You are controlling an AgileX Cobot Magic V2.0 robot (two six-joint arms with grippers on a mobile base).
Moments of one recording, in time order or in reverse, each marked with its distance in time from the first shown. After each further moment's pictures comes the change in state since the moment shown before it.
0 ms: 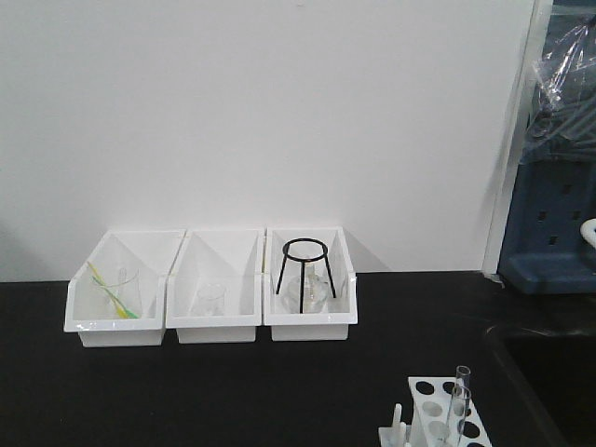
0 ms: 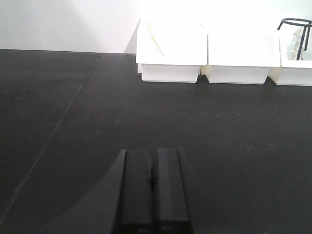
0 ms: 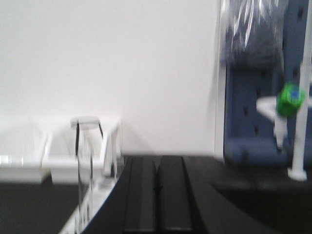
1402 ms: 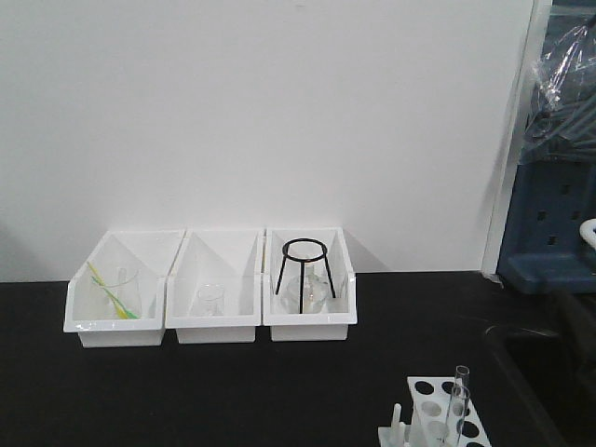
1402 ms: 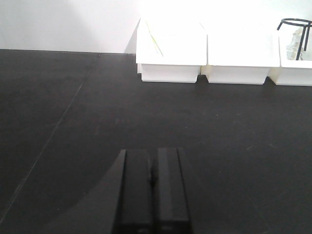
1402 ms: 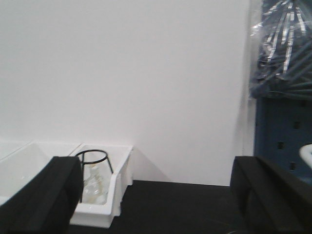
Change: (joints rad) left arm 0.000 0.000 0.000 0.000 0.000 0.000; right arm 0.000 0.915 -0.415 -0.164 -0.414 0.116
